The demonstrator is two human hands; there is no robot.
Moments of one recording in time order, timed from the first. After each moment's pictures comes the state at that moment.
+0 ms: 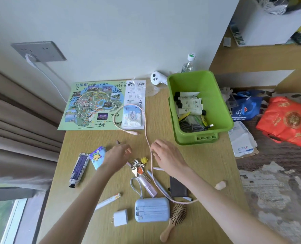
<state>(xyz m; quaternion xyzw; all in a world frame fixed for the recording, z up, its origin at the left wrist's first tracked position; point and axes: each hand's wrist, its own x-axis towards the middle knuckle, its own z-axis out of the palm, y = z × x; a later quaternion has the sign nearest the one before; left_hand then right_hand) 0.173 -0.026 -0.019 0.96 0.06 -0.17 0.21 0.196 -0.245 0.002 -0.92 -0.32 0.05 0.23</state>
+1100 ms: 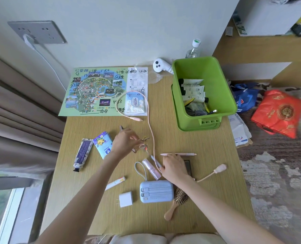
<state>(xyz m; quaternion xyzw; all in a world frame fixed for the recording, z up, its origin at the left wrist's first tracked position) 0.158 -0.032 -0.024 0.92 0.08 -0.12 0.37 0.116 -0.246 -0.063 -0.95 -0.19 0.21 0.10</state>
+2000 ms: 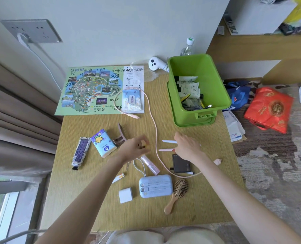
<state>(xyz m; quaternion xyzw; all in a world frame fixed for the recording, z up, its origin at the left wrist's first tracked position) 0.134 -0.050 -0.030 0.89 -0.03 -0.23 0.39 0.166 -0.280 -0.016 -0.96 -0.14 0.21 0.08</state>
